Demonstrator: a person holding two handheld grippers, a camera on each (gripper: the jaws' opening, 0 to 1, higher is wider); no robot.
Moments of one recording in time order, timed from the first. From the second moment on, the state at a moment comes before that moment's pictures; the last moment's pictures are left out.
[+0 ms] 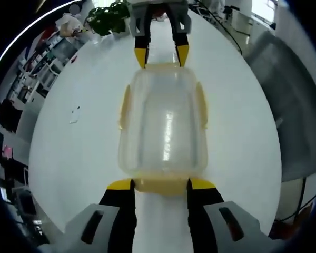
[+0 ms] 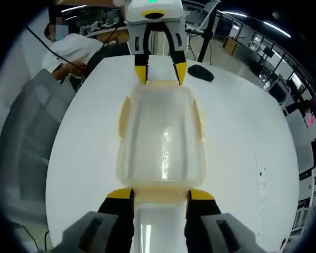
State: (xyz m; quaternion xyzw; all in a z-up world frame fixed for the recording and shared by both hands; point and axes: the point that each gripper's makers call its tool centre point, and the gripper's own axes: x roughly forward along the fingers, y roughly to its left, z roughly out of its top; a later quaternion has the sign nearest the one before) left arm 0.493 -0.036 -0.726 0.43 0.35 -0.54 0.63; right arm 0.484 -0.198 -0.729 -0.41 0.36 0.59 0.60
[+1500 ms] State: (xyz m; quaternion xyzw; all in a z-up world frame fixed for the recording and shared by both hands) left arm 0.494 -0.165 -0.706 0.41 0.34 -0.54 0.65; right arm 0.491 -0.325 -0.717 -0.43 0.35 0.58 0.60
